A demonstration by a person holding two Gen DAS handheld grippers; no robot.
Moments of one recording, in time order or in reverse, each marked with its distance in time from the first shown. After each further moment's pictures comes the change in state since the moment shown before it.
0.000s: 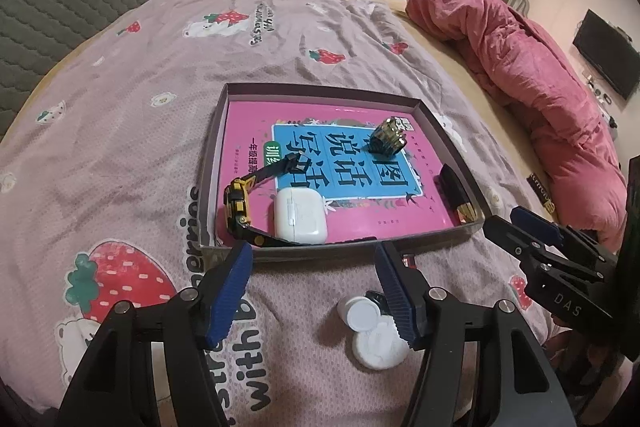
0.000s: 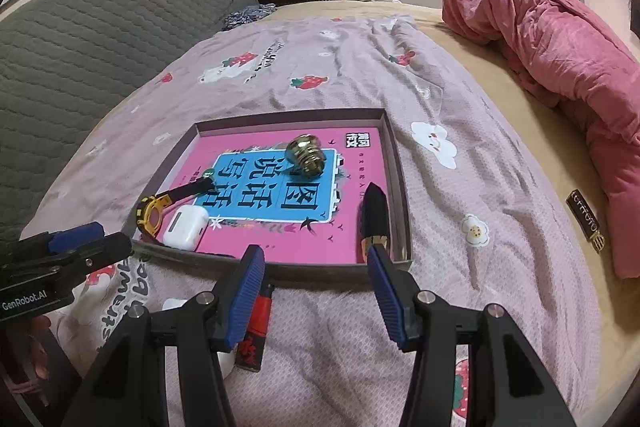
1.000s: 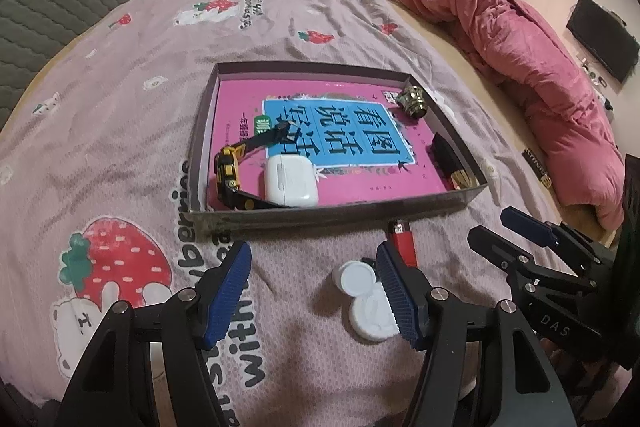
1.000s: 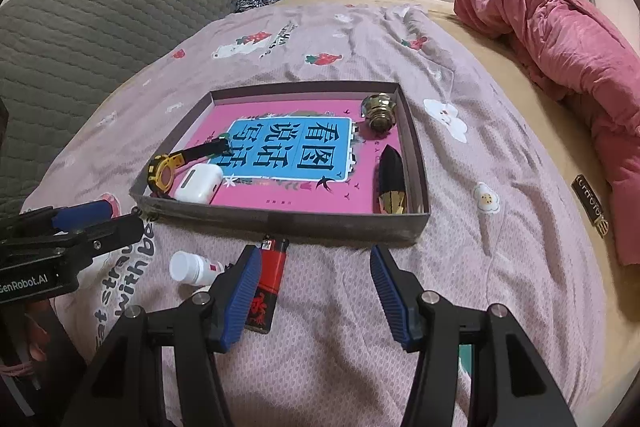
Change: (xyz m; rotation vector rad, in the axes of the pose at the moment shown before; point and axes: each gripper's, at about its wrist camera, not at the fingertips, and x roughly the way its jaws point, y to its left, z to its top) left arm 0.000 -0.008 -0.023 0.036 0.048 -0.010; right arm -0.002 0.015 -0.032 -0.042 0.048 0.010
